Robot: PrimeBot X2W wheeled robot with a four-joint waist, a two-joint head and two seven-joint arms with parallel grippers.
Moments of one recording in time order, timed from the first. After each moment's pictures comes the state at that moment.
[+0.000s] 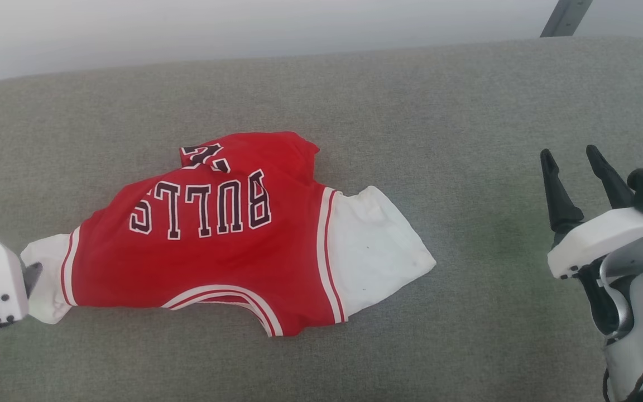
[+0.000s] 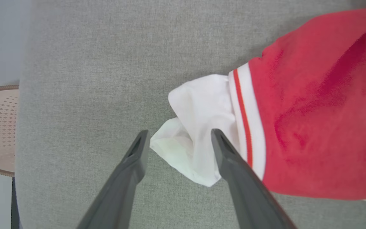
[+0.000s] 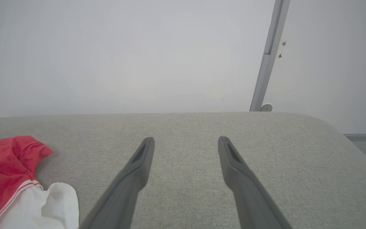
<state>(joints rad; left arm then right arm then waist) -0.44 0.87 -0.44 0.36 -0.99 0.22 0.58 -0.37 -0.20 -0.03 0.27 0.28 0.13 -0.02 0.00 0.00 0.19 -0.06</state>
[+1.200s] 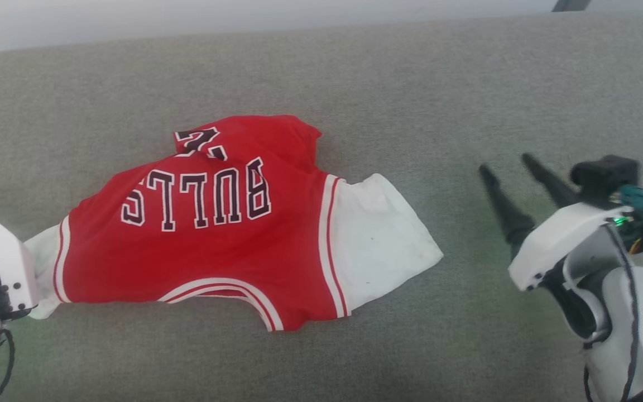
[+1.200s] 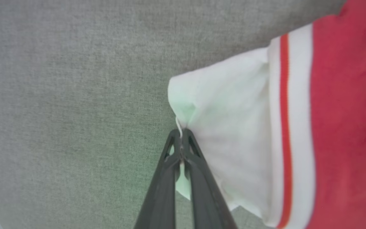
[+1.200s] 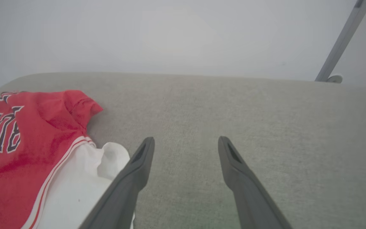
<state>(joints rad) -0.58 0.78 -0.51 0.61 -0.99 0.15 0.66 -0.37 -0.24 0.14 0.16 0.40 0.13 0.15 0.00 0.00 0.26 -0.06</state>
